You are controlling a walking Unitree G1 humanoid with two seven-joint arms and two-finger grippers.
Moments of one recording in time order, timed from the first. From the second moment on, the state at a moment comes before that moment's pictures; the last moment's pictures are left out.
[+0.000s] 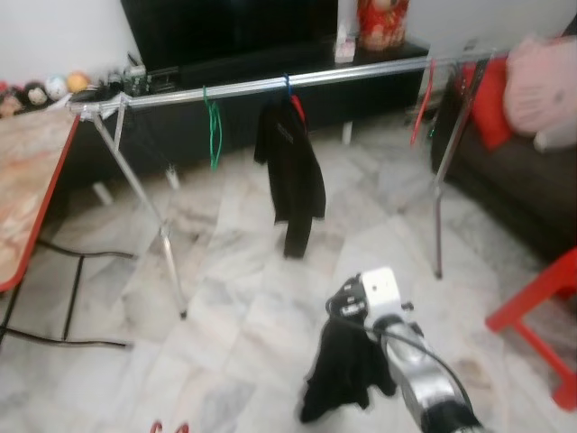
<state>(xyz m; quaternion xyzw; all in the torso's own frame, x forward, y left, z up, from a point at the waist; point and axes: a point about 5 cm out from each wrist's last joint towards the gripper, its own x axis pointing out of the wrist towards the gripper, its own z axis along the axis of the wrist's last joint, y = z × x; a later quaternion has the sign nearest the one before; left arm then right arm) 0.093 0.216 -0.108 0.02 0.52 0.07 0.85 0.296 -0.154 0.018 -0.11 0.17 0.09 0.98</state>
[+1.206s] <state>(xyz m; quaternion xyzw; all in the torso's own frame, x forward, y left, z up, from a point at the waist) 0.187 0.244 -0.026 0.16 0.24 -0.05 0.96 0.310 -0.156 0.027 -0.16 0.22 0.14 0.95</state>
